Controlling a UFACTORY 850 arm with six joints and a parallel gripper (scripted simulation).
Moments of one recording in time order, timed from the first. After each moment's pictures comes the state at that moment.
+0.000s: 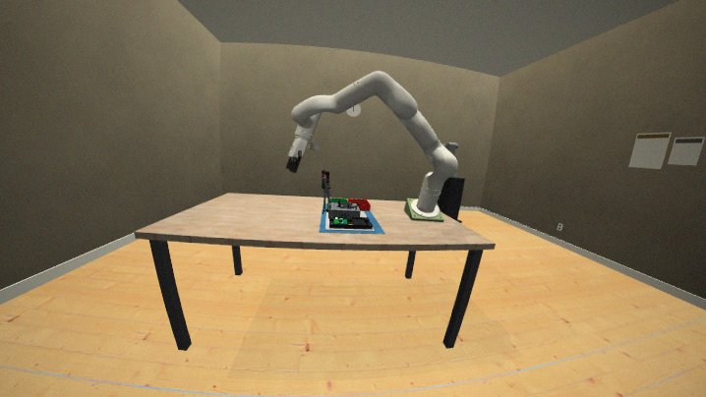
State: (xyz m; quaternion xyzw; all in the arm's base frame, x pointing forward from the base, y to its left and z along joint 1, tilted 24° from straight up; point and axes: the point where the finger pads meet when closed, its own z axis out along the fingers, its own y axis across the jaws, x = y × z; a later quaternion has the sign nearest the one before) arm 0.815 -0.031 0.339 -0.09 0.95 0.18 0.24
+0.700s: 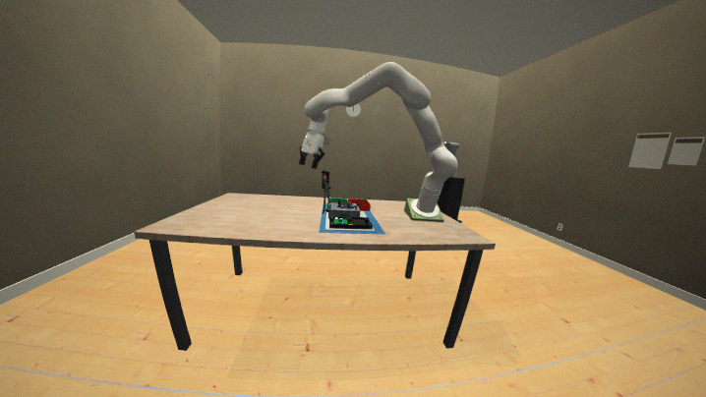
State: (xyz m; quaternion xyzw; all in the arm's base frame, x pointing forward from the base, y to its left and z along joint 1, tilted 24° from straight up) arm 0.733 -0.029 0.356 -0.31 0.91 0.14 0.23
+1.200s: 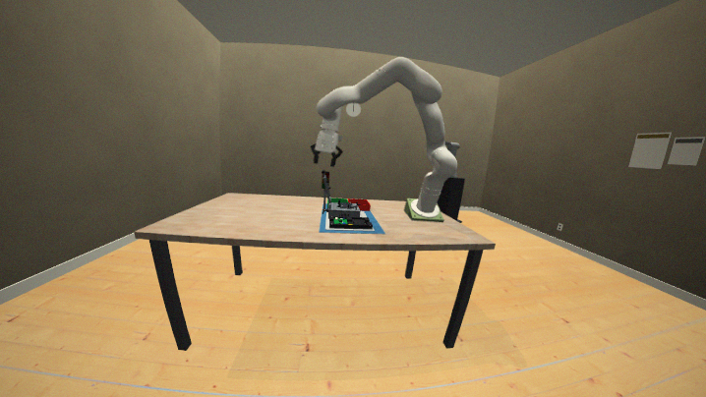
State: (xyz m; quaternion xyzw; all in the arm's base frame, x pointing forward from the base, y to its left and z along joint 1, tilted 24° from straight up) arm 0.653 -0.030 0.358 -0.47 0.85 0.12 0.20
